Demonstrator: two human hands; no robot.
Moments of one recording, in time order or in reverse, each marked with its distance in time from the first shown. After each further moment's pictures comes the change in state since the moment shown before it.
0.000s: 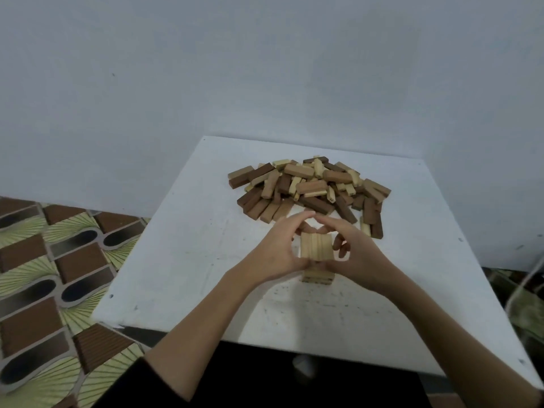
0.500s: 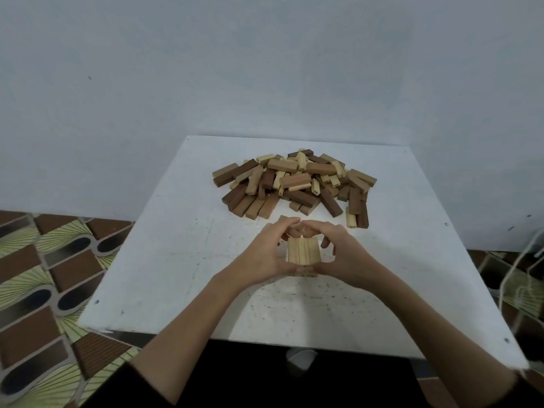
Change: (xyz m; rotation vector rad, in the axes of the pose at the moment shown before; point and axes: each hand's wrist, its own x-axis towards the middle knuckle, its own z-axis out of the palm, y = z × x) left_hand -0.002 -0.005 0.015 0.032 -0.089 -0.074; right_hand -0.010 0.020 0.005 -0.037 -0.067 0.069
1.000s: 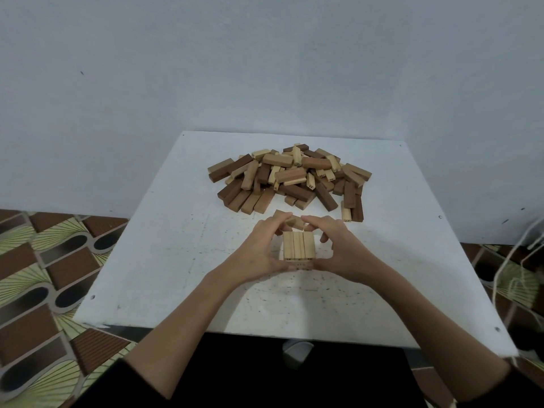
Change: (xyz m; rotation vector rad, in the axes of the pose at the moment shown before) left_hand -0.006 -0.001 0.001 0.031 -0.002 0.029; right_hand -0.005 0.006 -0.003 -0.013 -0.019 -0.005
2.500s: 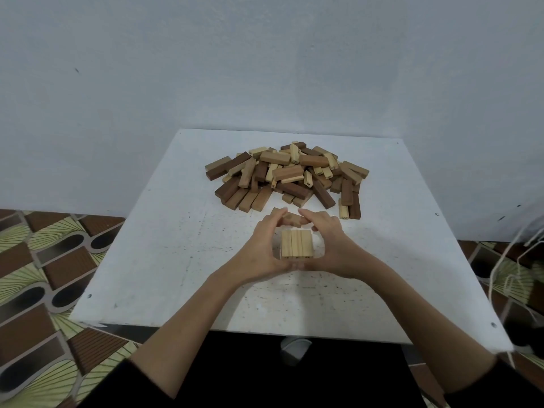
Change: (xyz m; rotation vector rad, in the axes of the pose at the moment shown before) left_hand 0.002 -0.008 0.013 -0.104 0.047 -0.023; right_hand 0.004 -0.006 0.003 0.028 -0.035 0.031
